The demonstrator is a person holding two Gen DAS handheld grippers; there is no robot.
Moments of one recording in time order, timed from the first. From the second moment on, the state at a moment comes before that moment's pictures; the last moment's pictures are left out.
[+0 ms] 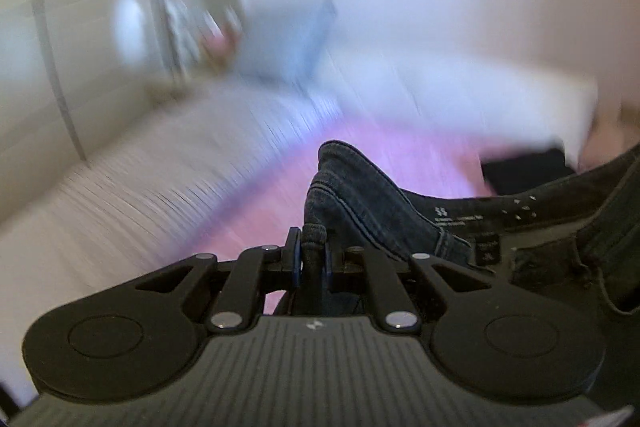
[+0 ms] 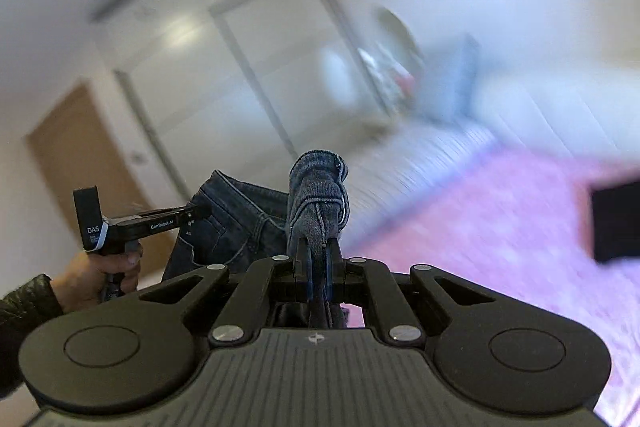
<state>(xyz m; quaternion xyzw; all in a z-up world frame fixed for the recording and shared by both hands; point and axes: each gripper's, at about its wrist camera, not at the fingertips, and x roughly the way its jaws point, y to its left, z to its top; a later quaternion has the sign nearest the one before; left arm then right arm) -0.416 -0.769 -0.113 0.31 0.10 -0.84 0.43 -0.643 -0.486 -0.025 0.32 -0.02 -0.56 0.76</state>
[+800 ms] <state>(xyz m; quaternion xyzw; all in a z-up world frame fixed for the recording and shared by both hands) -0.548 -0.992 -0.292 0.40 0.19 -0.77 0.45 -0.835 -0.770 -0.289 0.45 0.06 -0.63 0.63</state>
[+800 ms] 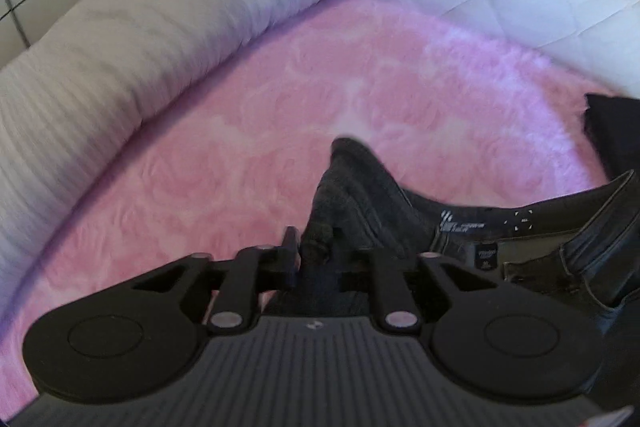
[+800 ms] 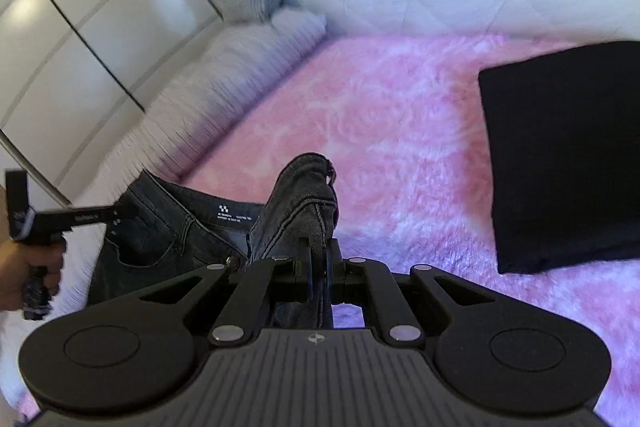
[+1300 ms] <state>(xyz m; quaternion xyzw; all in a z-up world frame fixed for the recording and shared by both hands) -0.328 -0.738 -0.279 0.47 0.29 -0.69 0.48 -0.755 -0.649 -0.278 0.46 0.13 -0.64 0.60</state>
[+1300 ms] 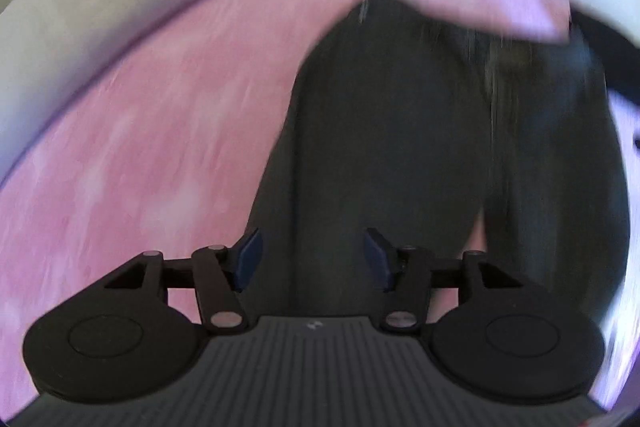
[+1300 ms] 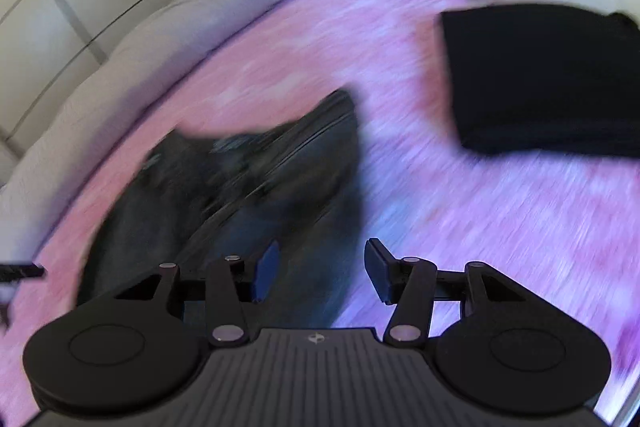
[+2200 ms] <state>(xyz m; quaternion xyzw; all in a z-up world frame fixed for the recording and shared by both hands) -0.144 -0.404 -0.320 0.47 0.24 -0.72 0.44 -0.359 -0.522 -0.278 0.38 0.39 -0.40 0.74</state>
